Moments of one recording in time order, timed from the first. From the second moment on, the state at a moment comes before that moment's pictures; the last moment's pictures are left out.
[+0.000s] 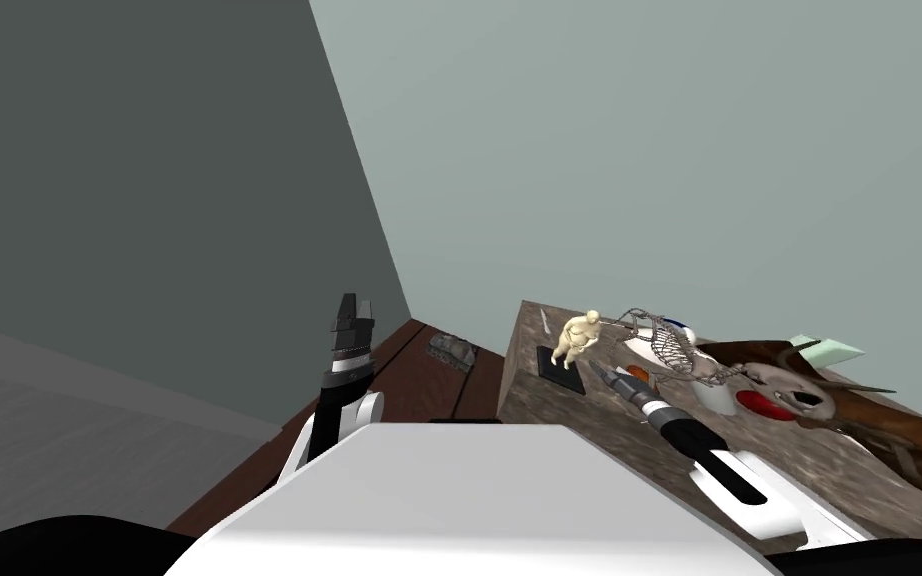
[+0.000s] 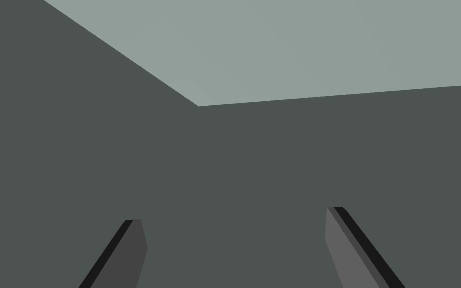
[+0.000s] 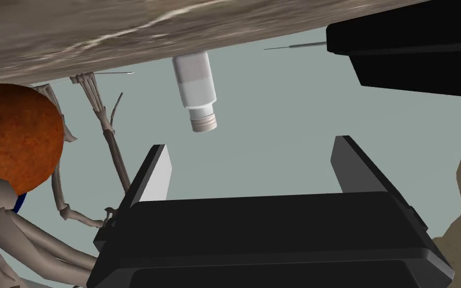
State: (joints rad) left arm 0.50 -0.05 0.05 -2.31 -0.08 -0.52 -0.14; right arm 0.48 -0.73 -0.26 -1.30 0.40 -0.45 0.29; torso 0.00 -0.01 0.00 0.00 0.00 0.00
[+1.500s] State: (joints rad) left arm 0.50 -0.05 0.05 -2.31 -0.08 -0.52 -0.14; right arm 0.46 -0.90 -0.32 -1.00 0.51 -0.38 0.44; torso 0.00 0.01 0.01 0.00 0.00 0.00
